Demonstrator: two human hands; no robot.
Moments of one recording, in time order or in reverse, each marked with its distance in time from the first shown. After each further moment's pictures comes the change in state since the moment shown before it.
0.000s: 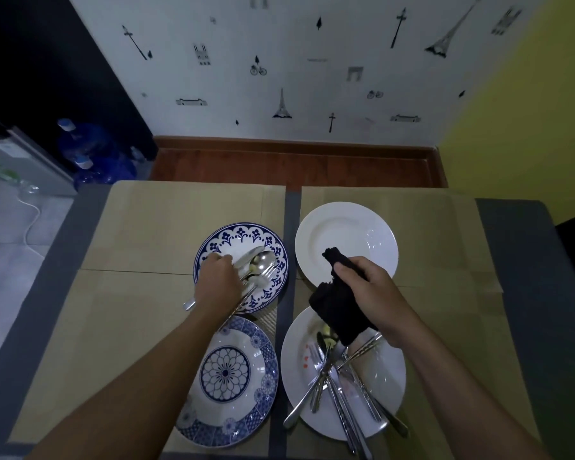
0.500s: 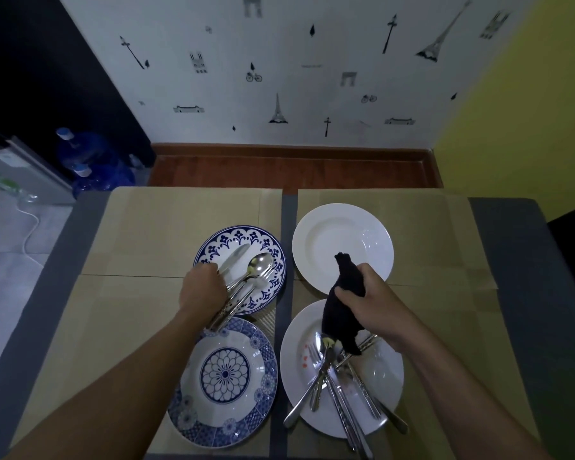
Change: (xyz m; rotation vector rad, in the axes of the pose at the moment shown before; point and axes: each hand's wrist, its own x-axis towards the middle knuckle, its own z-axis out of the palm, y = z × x) left_hand 0.000 -0.022 -0.009 0.071 -0.047 -0.070; right_hand -0.007 0.017 -0.012 -0.228 -0.039 0.042
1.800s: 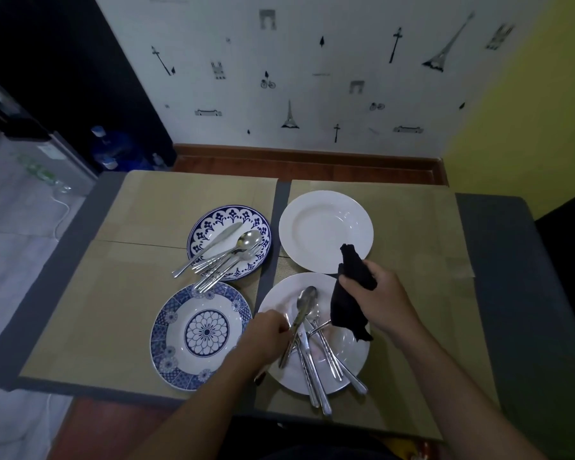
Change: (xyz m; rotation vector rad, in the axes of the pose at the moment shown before) left_hand -0.167 0.103 0.062 -0.168 -0.426 0.144; right_hand -0.039 0.061 -0.044 0.054 0.164 -0.194
